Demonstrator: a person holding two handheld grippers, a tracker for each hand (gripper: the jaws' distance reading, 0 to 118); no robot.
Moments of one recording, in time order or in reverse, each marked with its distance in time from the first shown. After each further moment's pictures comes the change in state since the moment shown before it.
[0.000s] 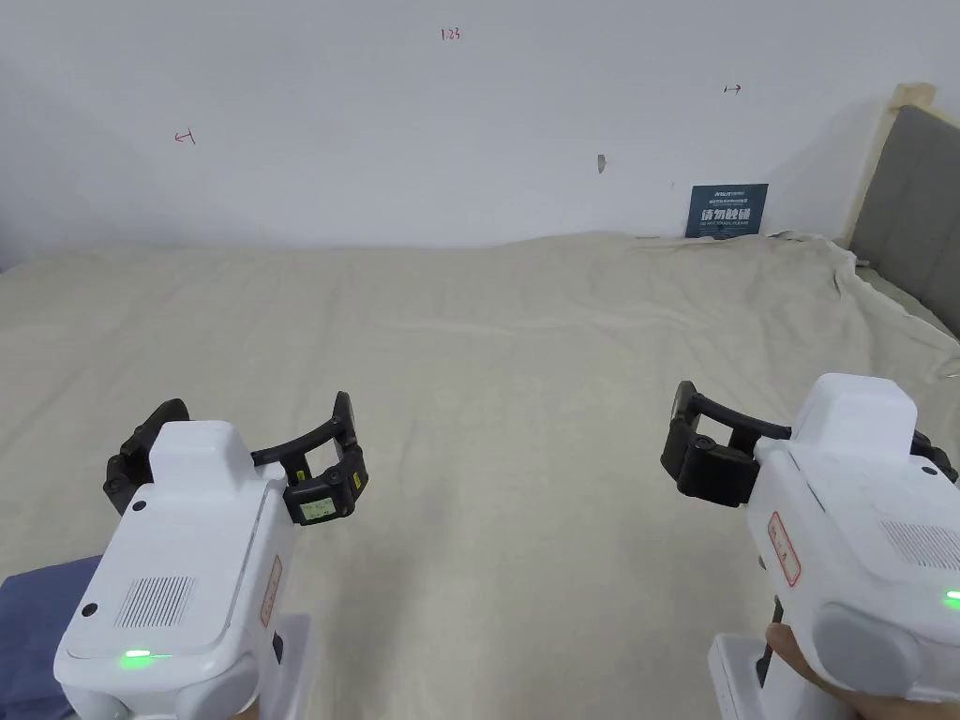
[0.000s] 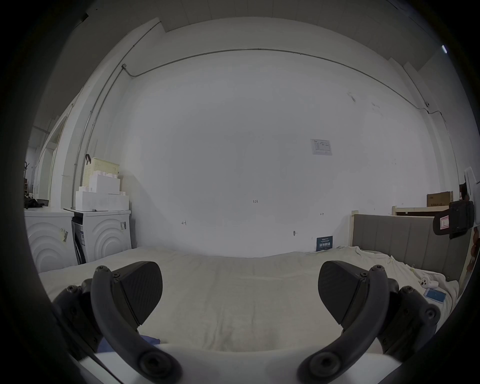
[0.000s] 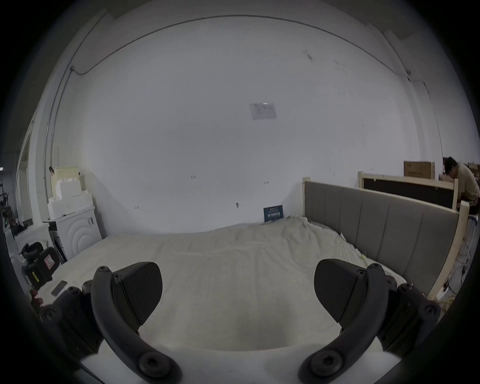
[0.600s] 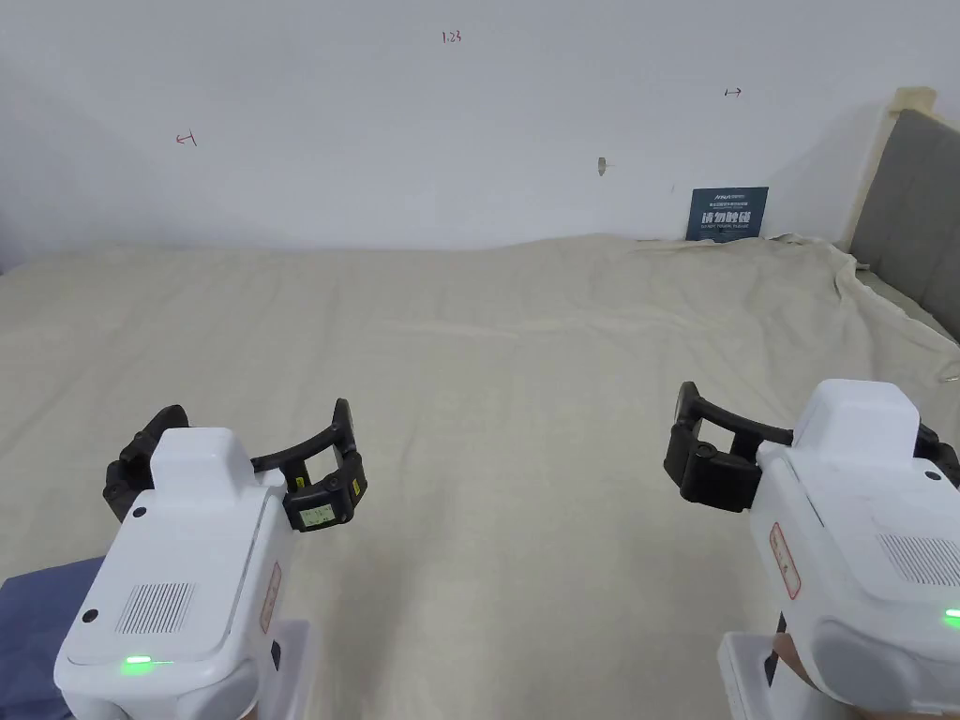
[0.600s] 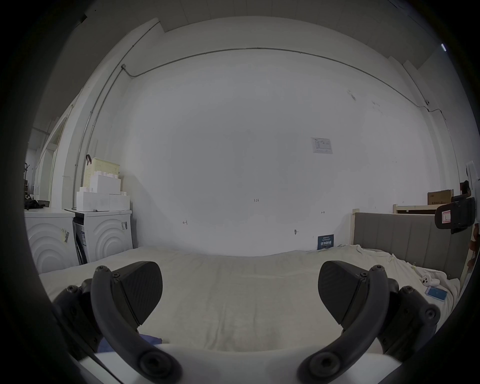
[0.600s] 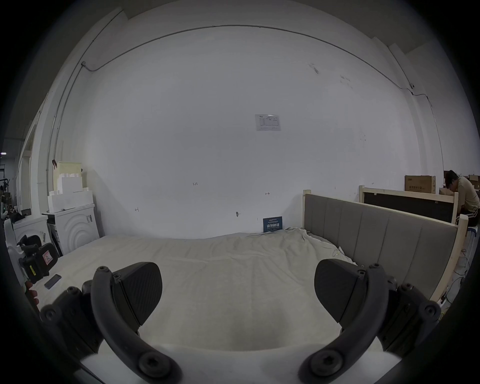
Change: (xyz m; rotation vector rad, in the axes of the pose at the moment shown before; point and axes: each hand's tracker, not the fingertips) left arm -0.001 -0.002 0.001 -0.005 0.004 -0.007; right arm 0.000 0.000 0.001 0.047 0.004 0.043
